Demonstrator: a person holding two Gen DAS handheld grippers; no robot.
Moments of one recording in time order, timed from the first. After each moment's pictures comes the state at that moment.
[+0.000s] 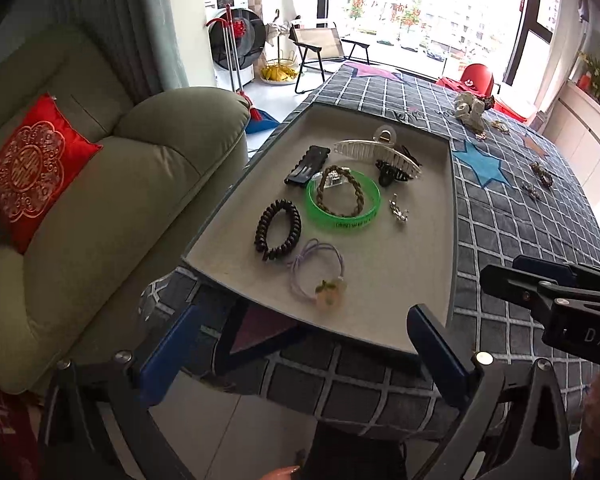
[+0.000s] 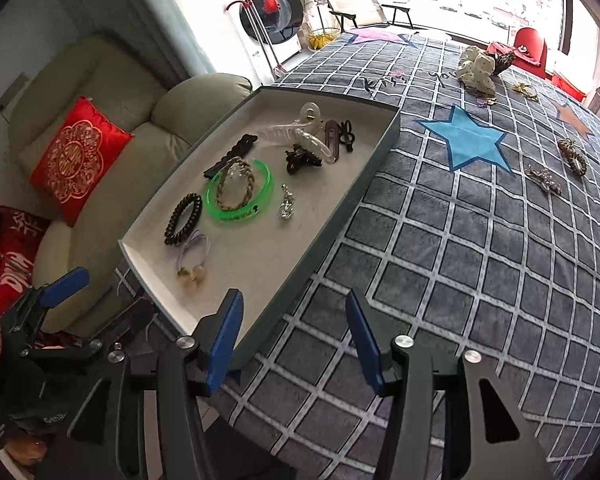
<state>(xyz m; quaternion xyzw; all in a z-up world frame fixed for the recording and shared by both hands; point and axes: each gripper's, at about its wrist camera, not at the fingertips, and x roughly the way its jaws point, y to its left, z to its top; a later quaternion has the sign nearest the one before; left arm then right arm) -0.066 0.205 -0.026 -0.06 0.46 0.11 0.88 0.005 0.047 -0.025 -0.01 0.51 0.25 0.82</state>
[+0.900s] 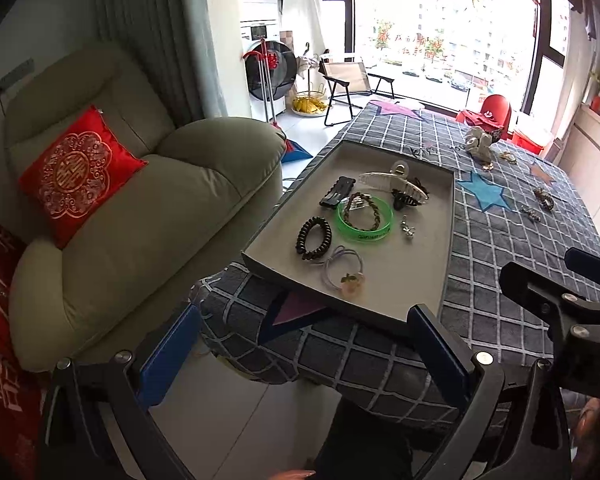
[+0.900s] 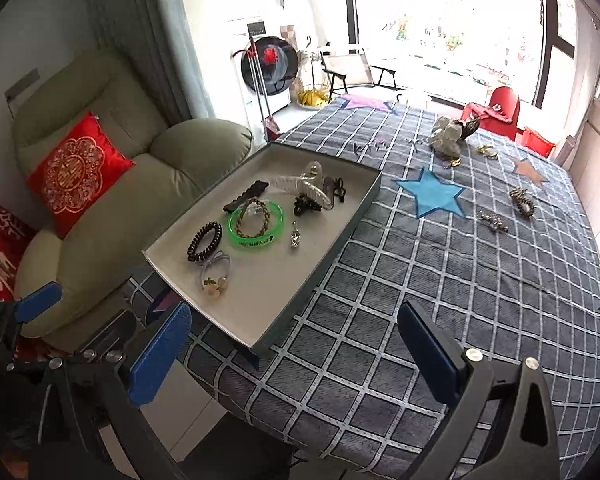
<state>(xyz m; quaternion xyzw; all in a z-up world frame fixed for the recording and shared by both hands) -0.124 0.199 0.015 -0.06 0.40 0.16 0.90 -0.063 0.049 0.033 -0.05 0.41 0.21 0.88</state>
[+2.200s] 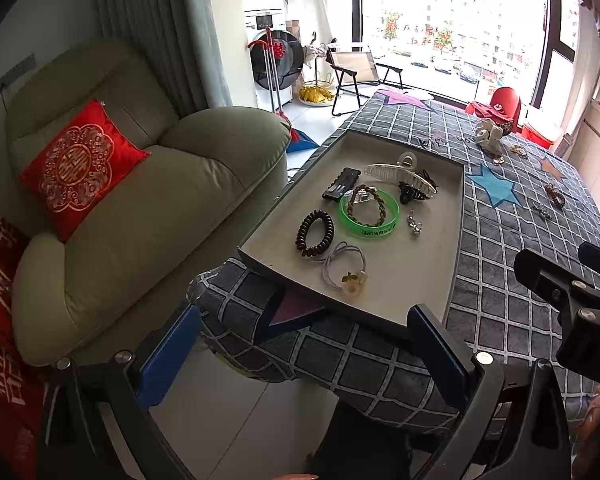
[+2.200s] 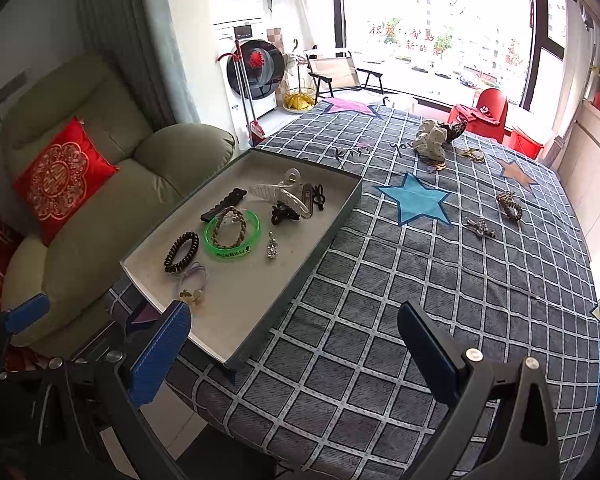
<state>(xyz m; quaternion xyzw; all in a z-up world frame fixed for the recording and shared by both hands) -0.108 0.196 0.007 -0.06 0.42 0.18 0.89 -0.045 0.041 0.026 -0.06 0.41 0.19 0.89</state>
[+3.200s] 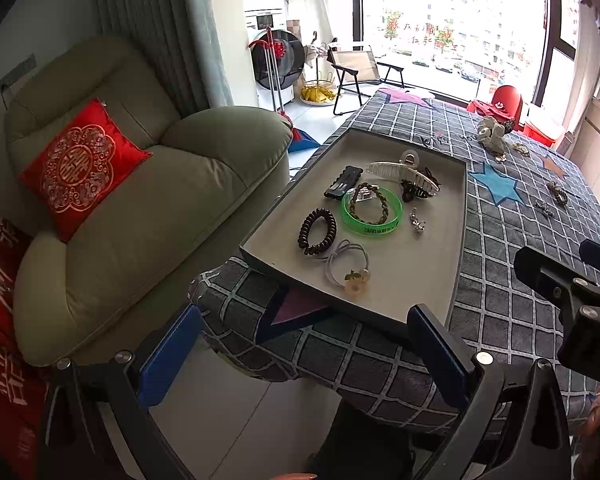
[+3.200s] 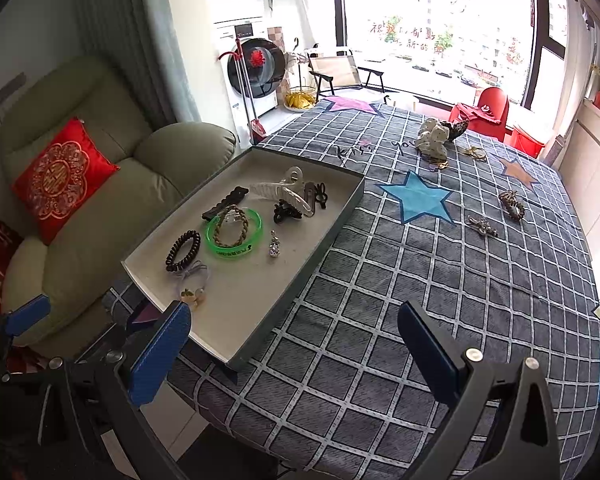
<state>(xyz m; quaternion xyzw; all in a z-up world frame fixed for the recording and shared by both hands) -0.109 0.197 0.002 -0.05 0.42 0.18 0.89 -0.045 0.042 0.023 -0.06 0.41 0.19 0.89</state>
